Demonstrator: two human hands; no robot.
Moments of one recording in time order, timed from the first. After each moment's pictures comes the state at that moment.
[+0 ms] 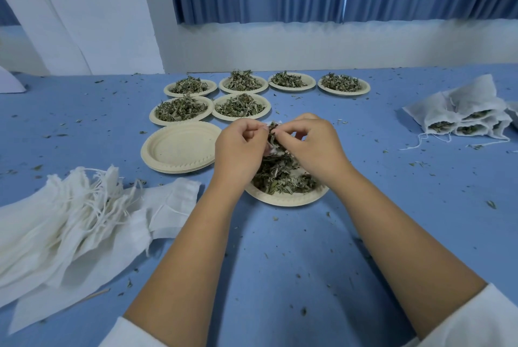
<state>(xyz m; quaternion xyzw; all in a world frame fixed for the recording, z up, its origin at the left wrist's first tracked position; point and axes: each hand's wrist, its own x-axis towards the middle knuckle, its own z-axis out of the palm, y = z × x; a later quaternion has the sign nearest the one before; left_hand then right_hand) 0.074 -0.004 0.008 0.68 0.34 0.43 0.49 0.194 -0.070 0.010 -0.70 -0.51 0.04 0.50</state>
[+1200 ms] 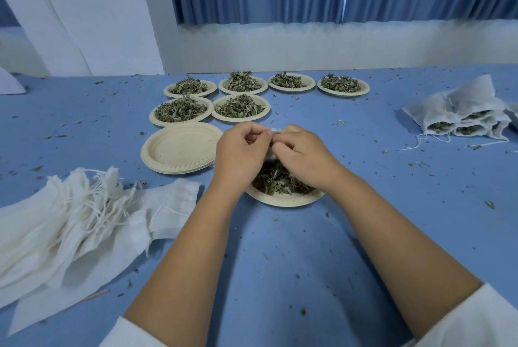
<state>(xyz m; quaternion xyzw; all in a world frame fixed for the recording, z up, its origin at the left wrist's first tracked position) 0.075 -0.005 0.008 0.70 0.34 0.42 0.47 0.191 -0.070 0.007 -0.71 -0.60 0.09 0.36</state>
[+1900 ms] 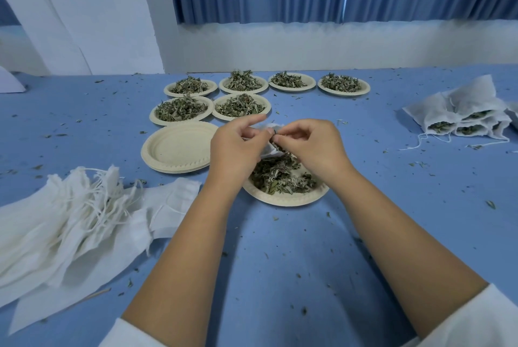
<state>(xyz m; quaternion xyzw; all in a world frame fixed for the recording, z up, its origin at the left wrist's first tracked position) 0.069 -0.003 0.013 0.70 0.33 0.43 0.47 0.198 -0.070 0.006 -0.70 -0.45 0.12 0.54</state>
